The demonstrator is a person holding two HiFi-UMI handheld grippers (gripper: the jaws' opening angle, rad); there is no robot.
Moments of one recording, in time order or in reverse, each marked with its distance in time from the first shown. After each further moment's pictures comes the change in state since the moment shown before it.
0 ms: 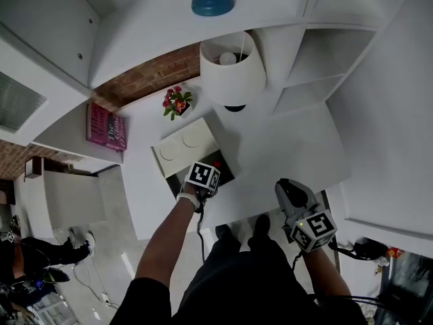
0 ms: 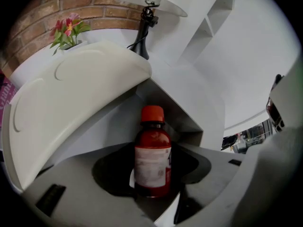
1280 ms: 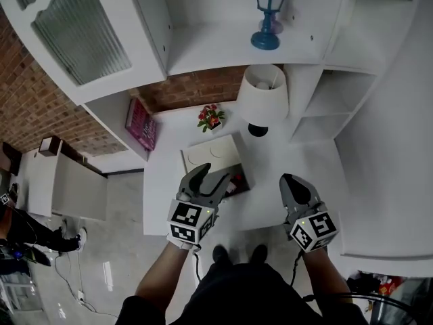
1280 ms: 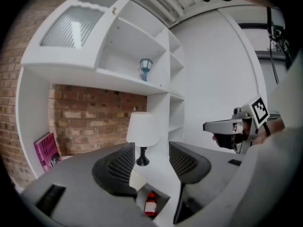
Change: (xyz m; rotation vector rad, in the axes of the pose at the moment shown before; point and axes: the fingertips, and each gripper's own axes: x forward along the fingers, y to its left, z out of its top) left arm -0.323 -0.090 0.036 0.222 -1.069 0.205; right arm -0.009 0.085 0.095 -0.212 -0.194 0.107
